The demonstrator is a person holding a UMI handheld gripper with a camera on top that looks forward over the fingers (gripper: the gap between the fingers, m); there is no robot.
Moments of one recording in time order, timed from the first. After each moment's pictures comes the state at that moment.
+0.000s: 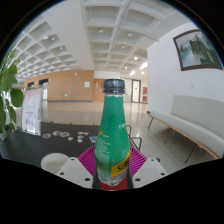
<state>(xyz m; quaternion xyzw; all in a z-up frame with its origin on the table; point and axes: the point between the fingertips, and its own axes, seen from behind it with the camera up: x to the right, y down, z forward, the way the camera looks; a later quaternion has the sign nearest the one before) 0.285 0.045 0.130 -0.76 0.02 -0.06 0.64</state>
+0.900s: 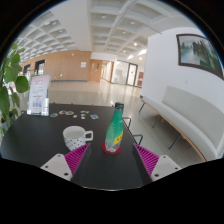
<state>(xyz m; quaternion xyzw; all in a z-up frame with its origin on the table) 0.259 -0.119 0.137 -0.83 0.02 -0.11 0.55</state>
